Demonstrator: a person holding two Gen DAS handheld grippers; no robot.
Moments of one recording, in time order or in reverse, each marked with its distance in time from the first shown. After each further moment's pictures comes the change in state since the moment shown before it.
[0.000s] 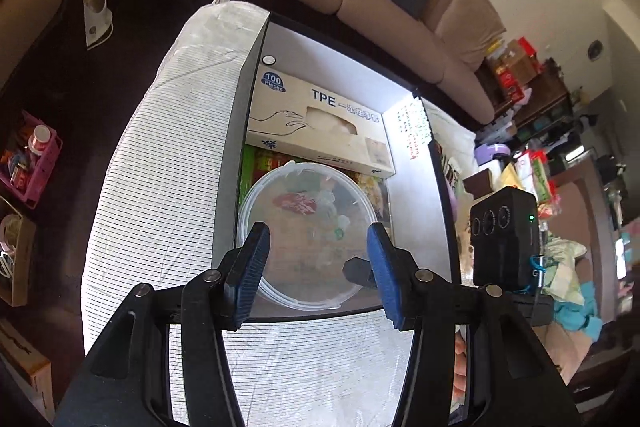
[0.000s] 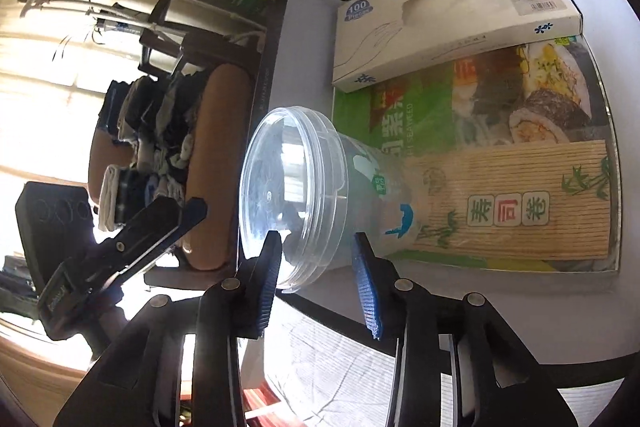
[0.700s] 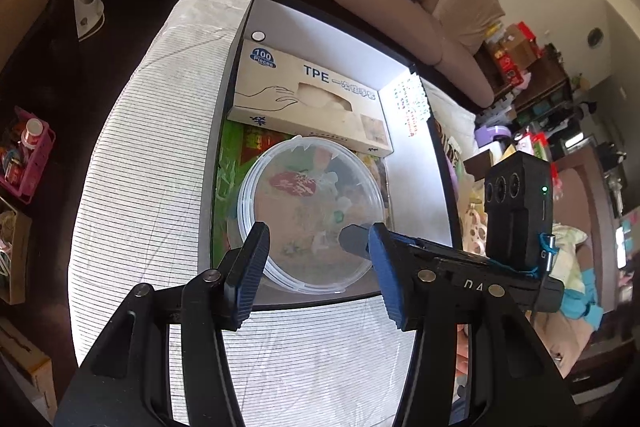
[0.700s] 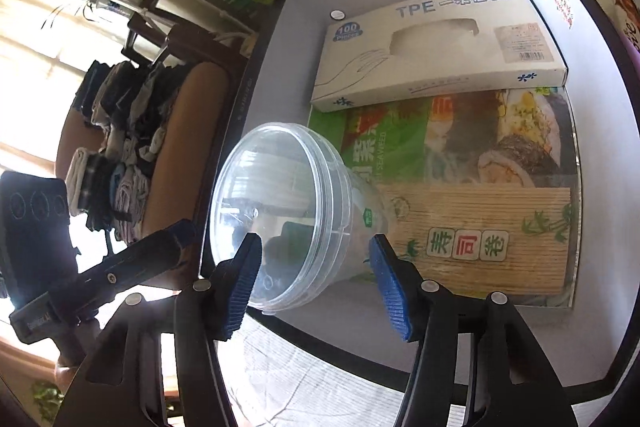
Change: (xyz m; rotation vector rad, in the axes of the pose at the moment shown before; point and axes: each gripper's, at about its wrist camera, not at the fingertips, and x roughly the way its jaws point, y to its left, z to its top) left arm 0.028 -0.007 -0.008 0.012 0.067 0.008; right arm 0.003 0.001 0.007 -0.107 -0.049 -0.124
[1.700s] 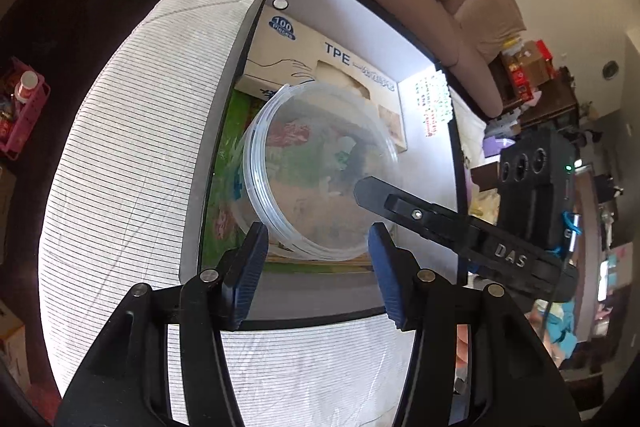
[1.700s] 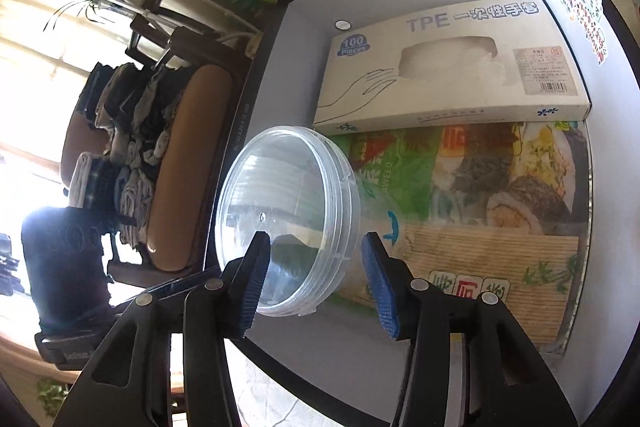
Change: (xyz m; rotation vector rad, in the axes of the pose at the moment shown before) left arm 0.038 0.020 0.011 -0.142 0.057 -0.023; right arm 0.009 -0.007 0.032 0.005 0.016 0.025
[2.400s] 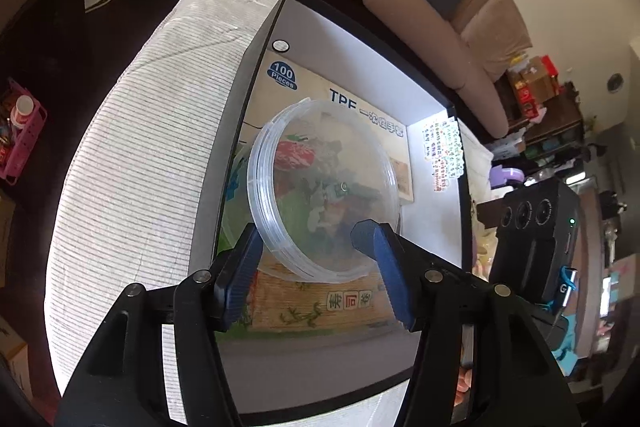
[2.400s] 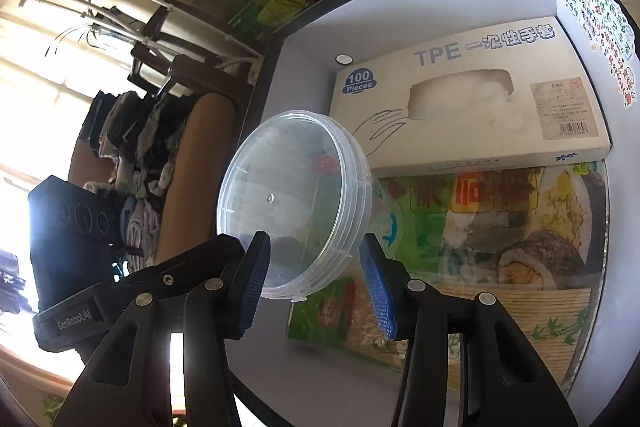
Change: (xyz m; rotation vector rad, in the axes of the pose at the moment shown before) left arm 0.007 0.000 0.049 0.003 -0.059 -0.006; right arm 0.008 -0.002 0.028 0.028 -0.068 0.031
